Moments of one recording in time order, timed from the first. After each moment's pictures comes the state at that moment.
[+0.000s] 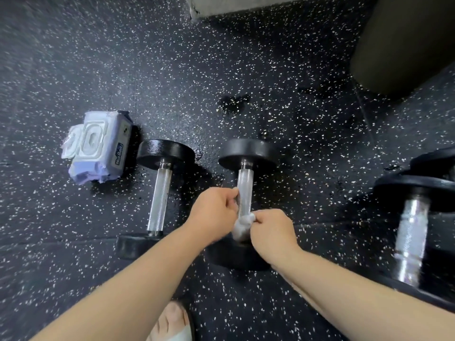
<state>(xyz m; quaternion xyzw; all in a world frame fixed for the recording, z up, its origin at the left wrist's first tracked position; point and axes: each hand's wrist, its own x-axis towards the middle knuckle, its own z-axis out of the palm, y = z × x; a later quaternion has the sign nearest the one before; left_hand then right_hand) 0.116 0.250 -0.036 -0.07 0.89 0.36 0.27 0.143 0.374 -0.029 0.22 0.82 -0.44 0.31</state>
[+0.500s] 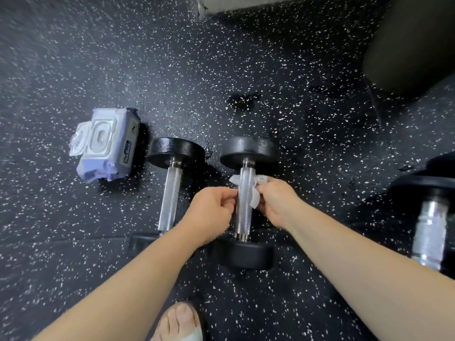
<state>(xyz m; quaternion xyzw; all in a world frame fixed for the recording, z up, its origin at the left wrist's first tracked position) 0.116 0.221 -0.032 -0.10 0.85 0.44 0.28 0.086 0.363 -0.065 0.32 0.55 -0.70 0.33</state>
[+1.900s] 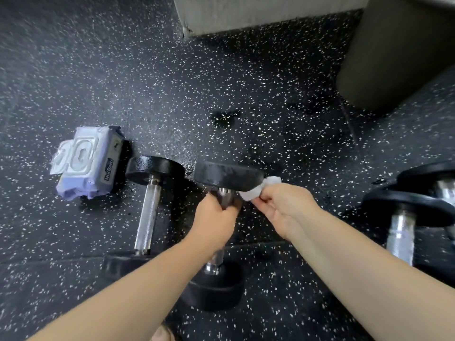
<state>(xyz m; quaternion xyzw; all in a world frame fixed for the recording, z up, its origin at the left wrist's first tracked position) 0.105 0.281 -0.034 -0.21 0.82 0.51 0.19 0.081 0.405 -0.006 0.47 0.43 -0.75 0.19</state>
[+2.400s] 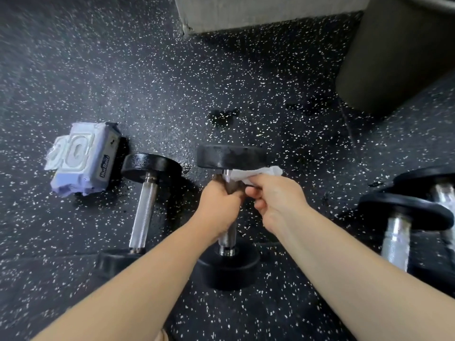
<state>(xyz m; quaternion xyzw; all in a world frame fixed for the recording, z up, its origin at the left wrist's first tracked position) 0.084 0.295 -0.028 -0.18 0.79 0.55 0.19 0.072 0.395 0.005 0.46 0.49 -0.72 0.19</state>
